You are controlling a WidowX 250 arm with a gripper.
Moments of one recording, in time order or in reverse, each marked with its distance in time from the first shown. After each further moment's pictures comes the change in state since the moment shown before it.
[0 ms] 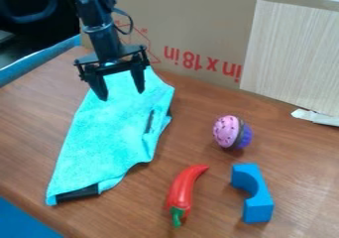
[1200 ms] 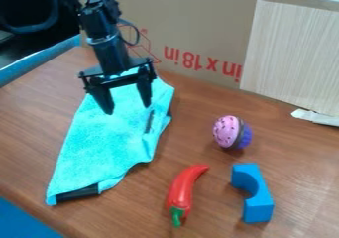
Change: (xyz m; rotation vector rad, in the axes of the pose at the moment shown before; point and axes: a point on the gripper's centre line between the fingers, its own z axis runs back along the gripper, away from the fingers) arm -0.029 -0.013 -0.005 -0.035 0.059 -0.062
